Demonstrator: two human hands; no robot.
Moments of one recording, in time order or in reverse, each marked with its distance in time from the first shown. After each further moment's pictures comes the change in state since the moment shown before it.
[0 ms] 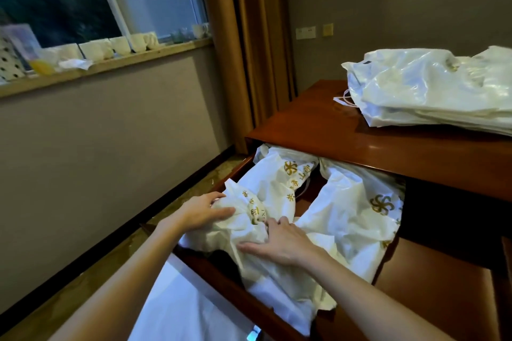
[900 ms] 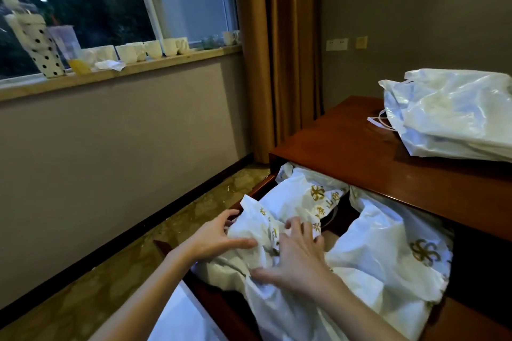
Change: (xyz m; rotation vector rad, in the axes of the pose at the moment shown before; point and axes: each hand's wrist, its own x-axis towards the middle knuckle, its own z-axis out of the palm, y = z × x) left_hand 0.008 -0.015 0.008 -0.324 -0.014 0.010; right_hand 0.025 -0.022 -0.017 -0.147 0.132 -0.081
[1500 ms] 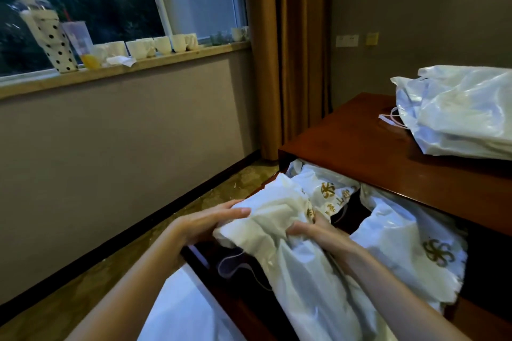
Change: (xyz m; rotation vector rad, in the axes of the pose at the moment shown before) left_hand -0.002 -0.001 -0.037 -0.434 -0.294 -0.001; right_hand 0.017 0.034 -0.019 1.152 -0.111 0.038
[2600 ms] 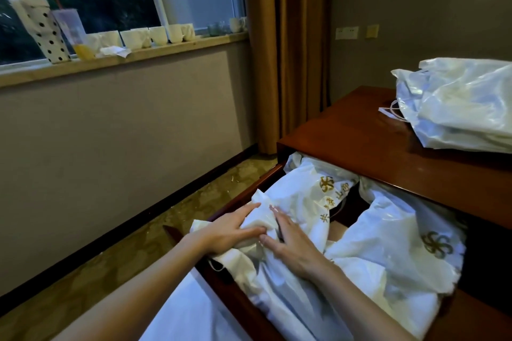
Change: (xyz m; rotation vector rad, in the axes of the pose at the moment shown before) left_hand 0.013 -0.015 0.038 0.689 0.129 0.122; right_hand 0.013 0.035 0.044 -0.665 -0.008 -0.148
